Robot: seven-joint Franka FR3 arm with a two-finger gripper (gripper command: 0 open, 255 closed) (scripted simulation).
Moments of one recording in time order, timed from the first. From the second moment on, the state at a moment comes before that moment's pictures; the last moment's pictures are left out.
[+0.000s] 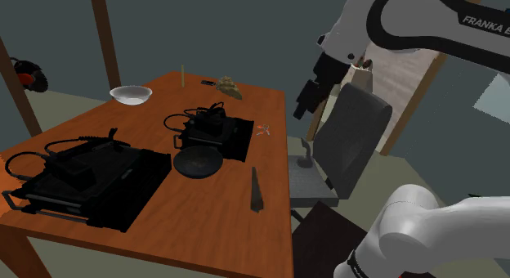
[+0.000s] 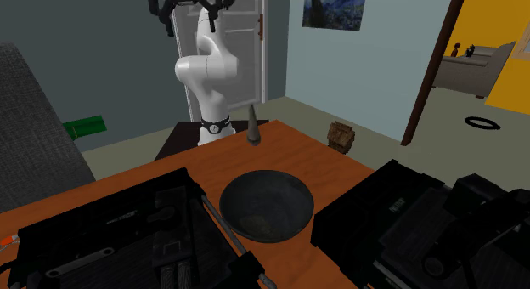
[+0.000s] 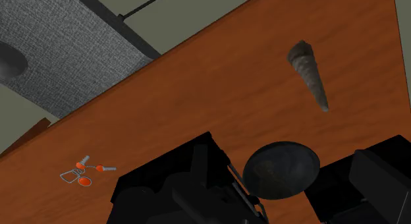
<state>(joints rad) -0.01 -0.83 0.02 -2.29 0.11 1.66 -0.03</state>
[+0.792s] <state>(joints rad) -0.04 -0.86 0.36 -2.50 0.15 1.91 0.34</state>
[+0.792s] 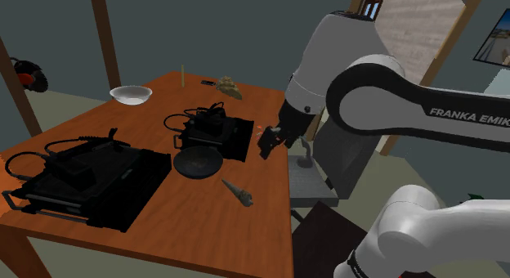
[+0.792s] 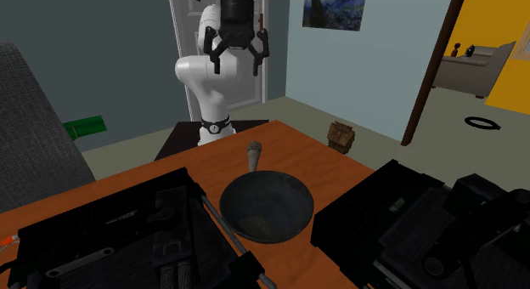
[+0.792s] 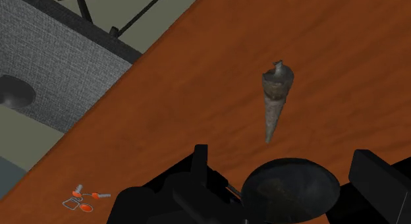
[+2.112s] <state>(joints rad) -0.10 -0.74 0.60 -2.62 0.17 2.16 0.58</state>
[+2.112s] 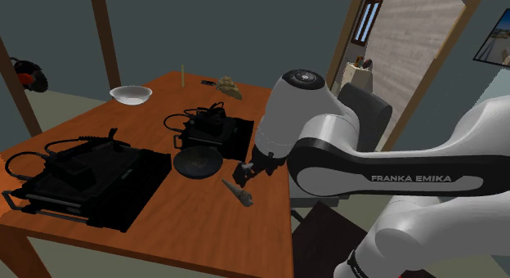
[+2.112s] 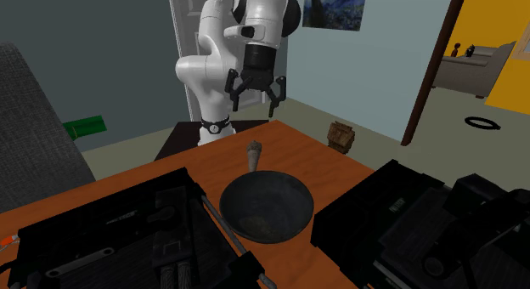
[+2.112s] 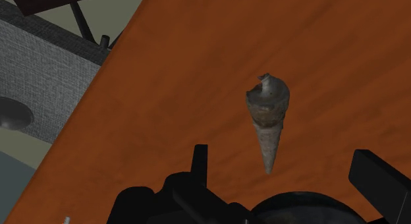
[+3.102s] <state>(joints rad) -0.13 -0.55 0.57 -2.56 0.13 2.20 0.42</state>
